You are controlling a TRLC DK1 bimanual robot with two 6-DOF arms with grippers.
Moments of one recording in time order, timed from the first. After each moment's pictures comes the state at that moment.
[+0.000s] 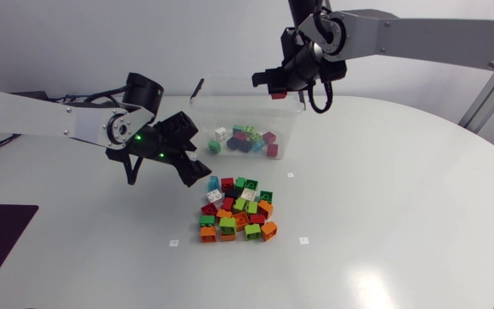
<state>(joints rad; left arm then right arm) -0.30 1.85 1.14 -0.20 0.32 0.67 0.41 2.05 1.81 -0.48 0.08 0.13</state>
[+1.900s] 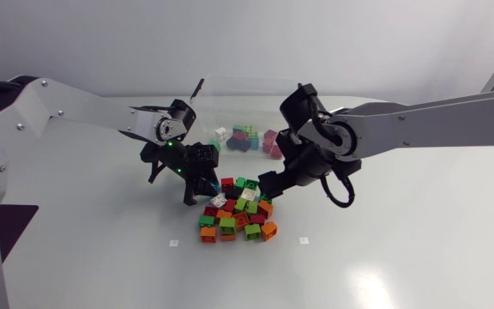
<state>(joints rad) -0.33 2.17 1.41 -0.53 0.44 1.21 0.54 1.78 1.11 -0.43 0.04 0.08</state>
